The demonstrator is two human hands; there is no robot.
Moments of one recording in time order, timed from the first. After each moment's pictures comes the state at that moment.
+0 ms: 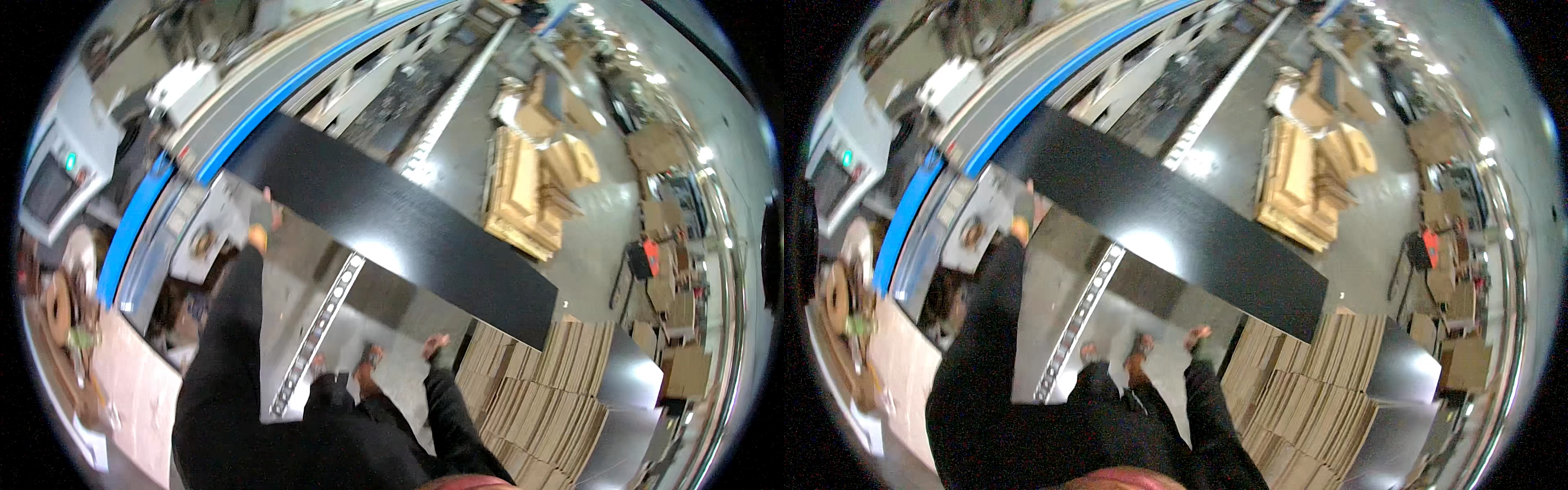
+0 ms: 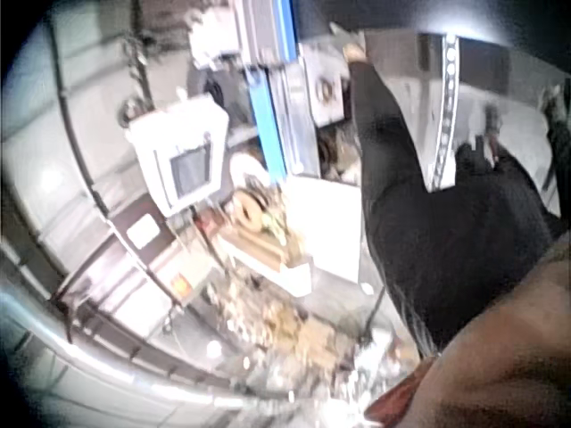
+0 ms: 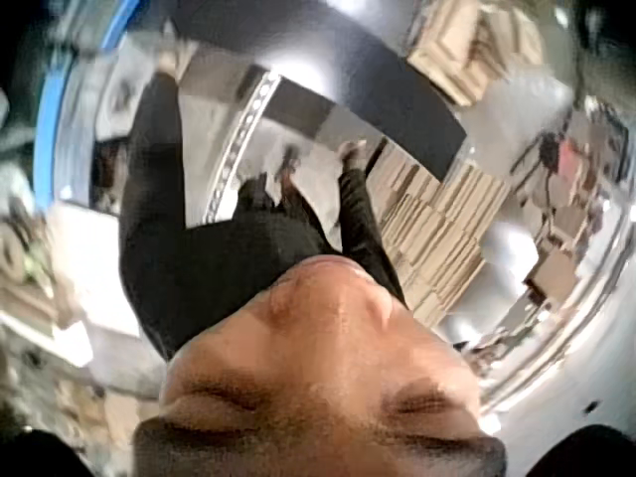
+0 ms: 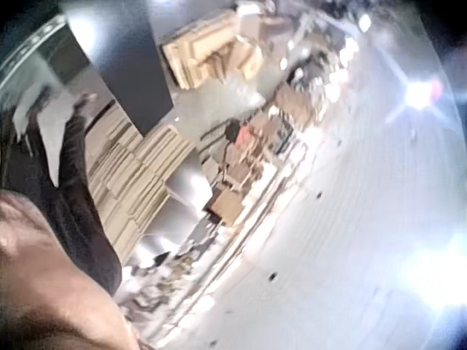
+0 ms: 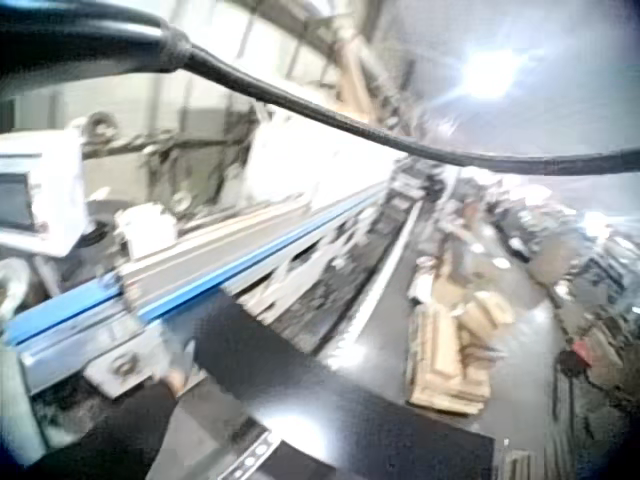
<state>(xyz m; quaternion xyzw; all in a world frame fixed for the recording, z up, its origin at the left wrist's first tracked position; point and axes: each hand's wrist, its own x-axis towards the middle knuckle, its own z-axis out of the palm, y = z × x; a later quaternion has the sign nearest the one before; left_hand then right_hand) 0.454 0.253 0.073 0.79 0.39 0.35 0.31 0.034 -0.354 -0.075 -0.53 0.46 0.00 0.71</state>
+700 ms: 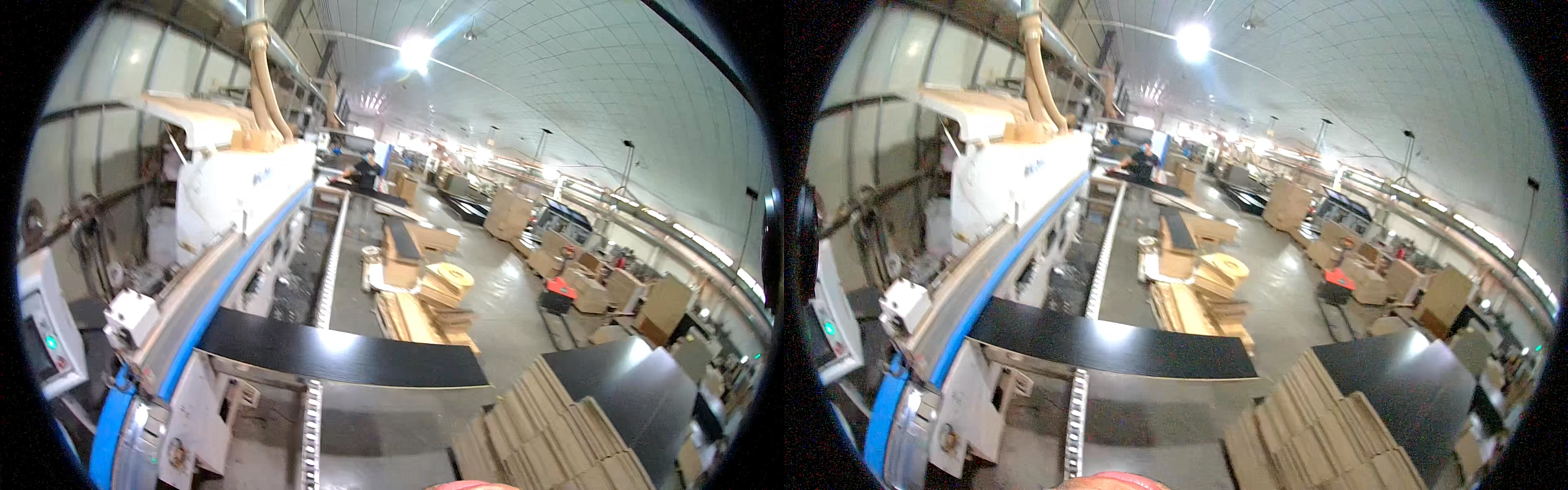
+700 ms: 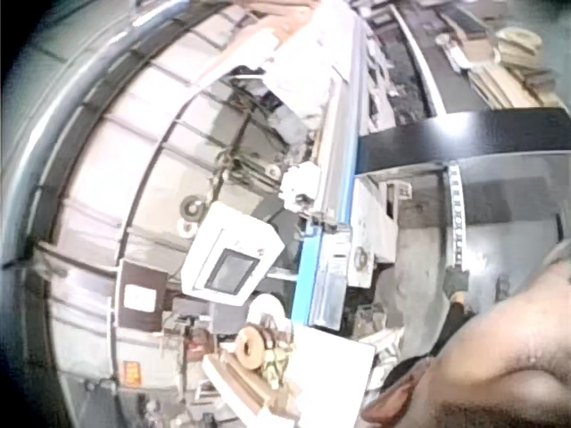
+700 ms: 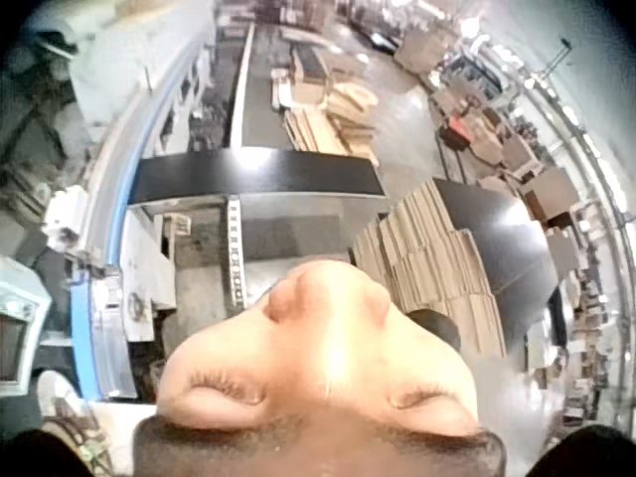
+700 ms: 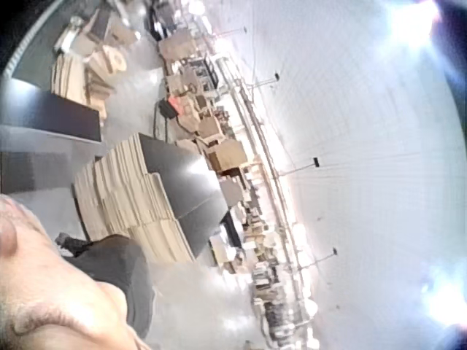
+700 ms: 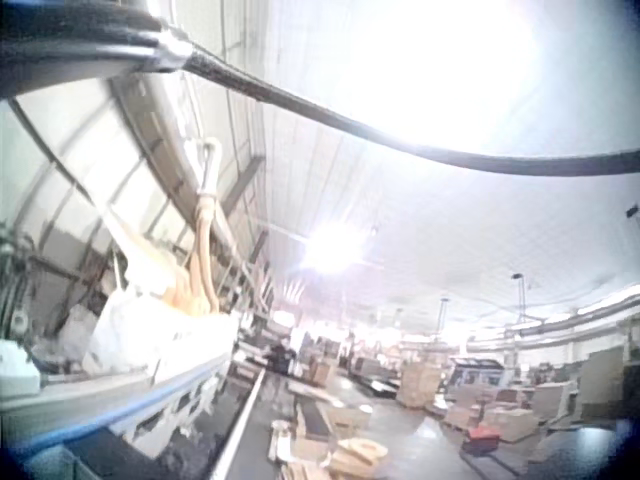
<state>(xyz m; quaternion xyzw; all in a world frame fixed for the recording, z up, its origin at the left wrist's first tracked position) 0.145 -0.058 0.054 0.93 -0.13 -0.11 0.33 -0.046 -0.345 0.077 -0.88 0.21 0.21 0.36</state>
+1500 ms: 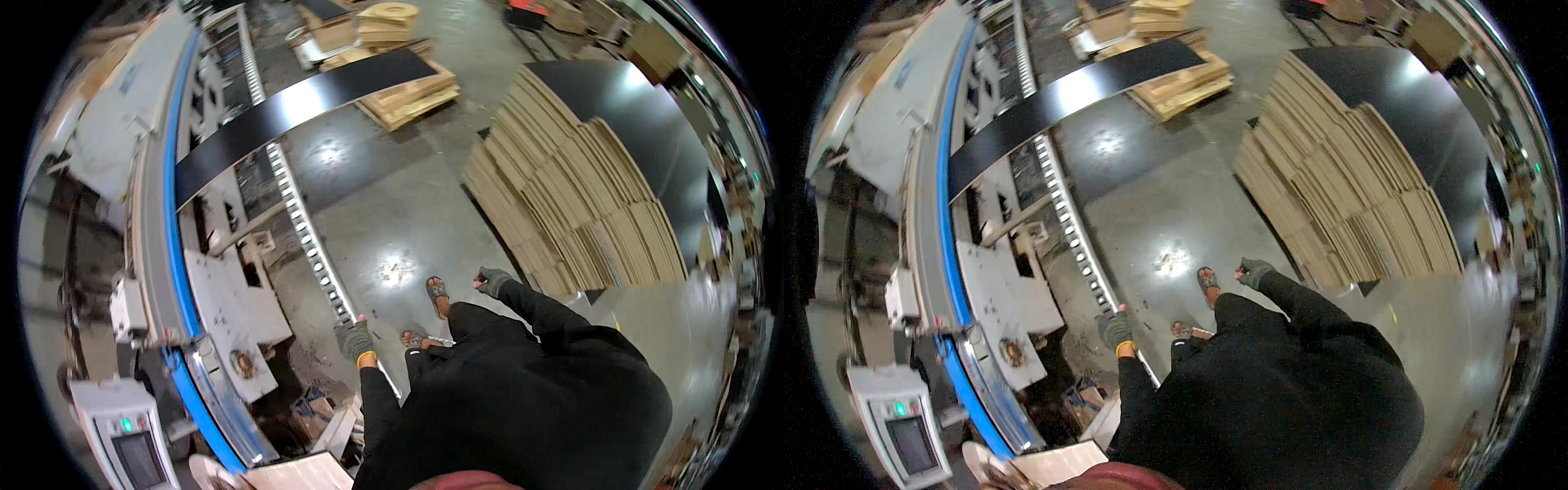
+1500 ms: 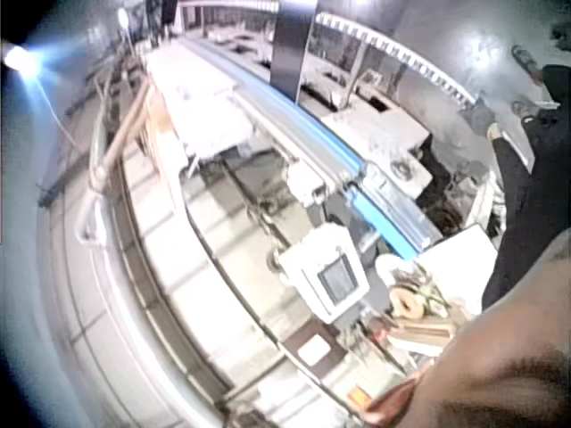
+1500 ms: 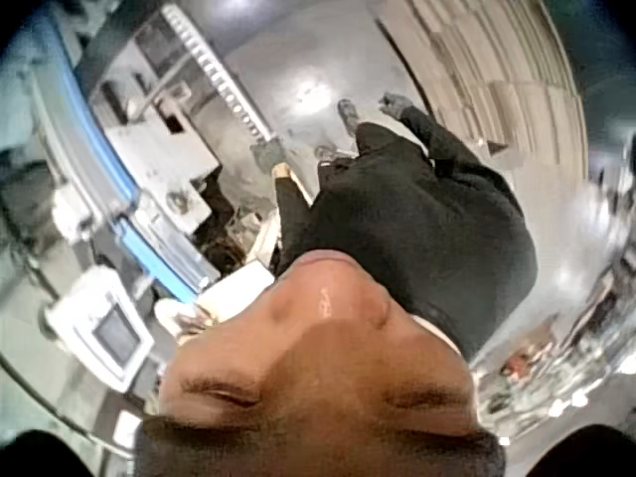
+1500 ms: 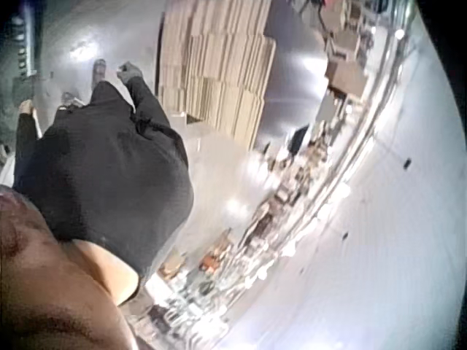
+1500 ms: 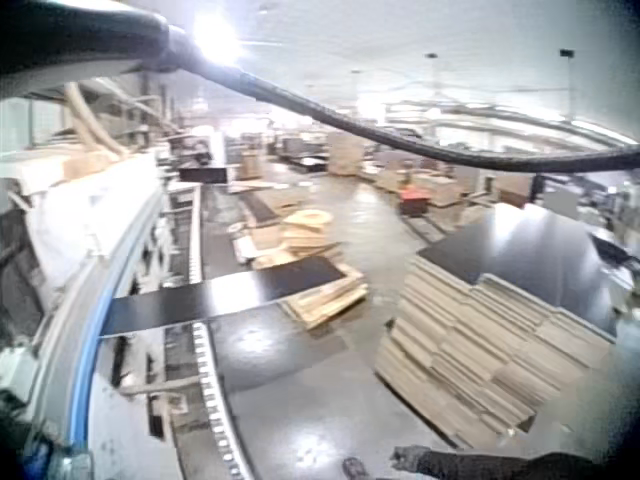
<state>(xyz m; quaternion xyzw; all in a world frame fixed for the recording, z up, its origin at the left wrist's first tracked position) 0.070 0.121 0.006 0.96 0.09 -0.08 0.25 -0.172 -0.286 0.066 -0.86 0.31 0.15 0.37</state>
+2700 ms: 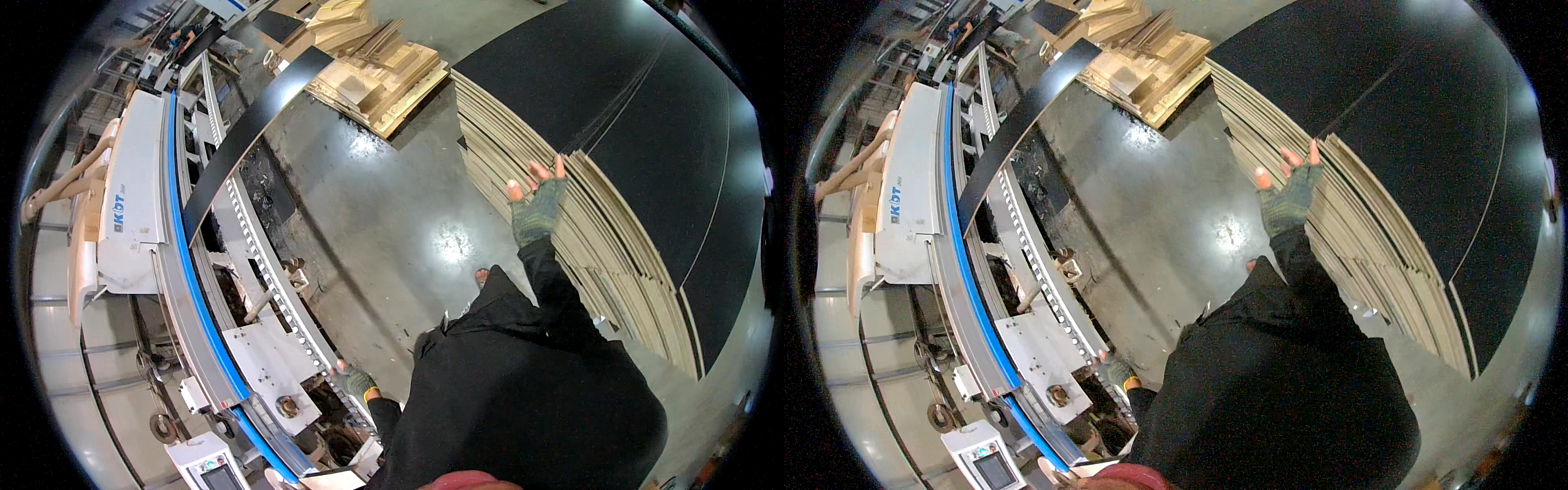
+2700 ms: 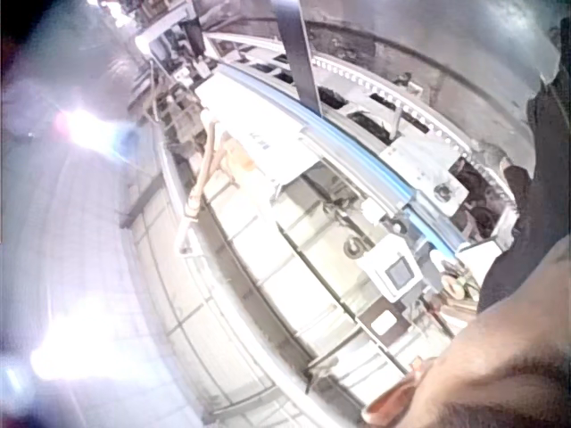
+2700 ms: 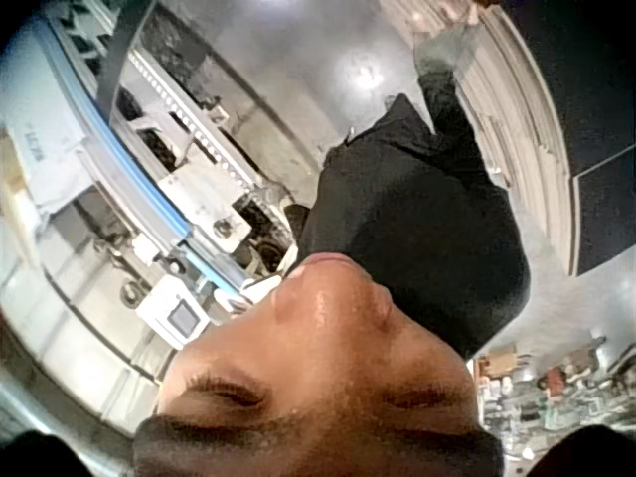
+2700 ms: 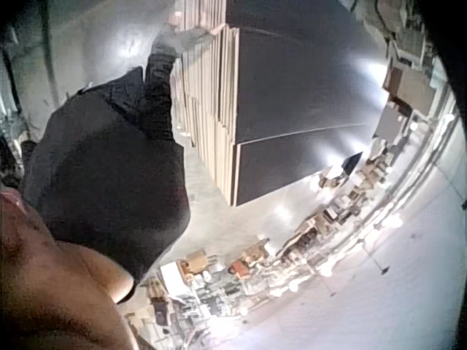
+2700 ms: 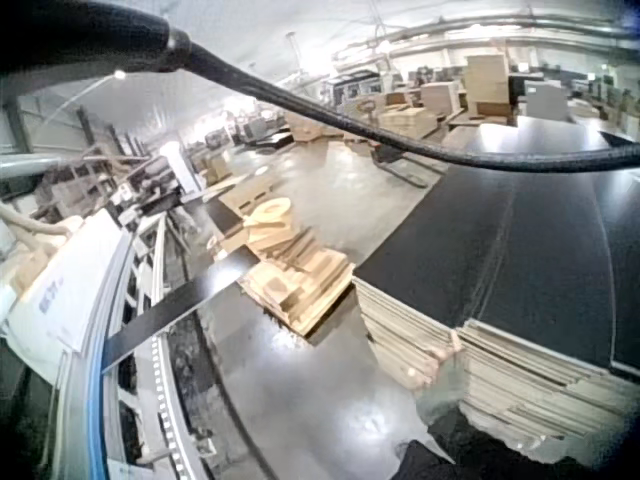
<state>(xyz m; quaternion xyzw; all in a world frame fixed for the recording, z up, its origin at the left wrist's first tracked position) 0.048 -0.090 0.086 0.92 0.15 0.13 0.34 -0.140 -0.658 0.271 -0.60 0.43 -0.54 0.41</state>
